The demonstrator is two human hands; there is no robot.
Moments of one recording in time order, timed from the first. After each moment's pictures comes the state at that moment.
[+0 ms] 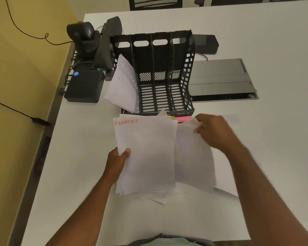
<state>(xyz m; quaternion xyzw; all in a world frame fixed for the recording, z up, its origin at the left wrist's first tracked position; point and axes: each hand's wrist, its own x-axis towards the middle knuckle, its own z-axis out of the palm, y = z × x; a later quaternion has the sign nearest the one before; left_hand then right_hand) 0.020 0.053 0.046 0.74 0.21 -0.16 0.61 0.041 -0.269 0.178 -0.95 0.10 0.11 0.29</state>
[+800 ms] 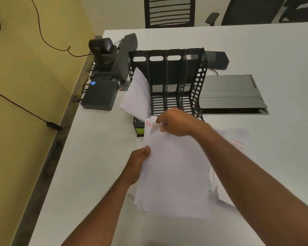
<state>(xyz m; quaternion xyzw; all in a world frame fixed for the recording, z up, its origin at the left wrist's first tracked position) 0.025 0.023 0.085 0.64 0.12 -0.24 0.72 0.117 -0.161 0.210 -0.94 -0.19 0.21 0.18</state>
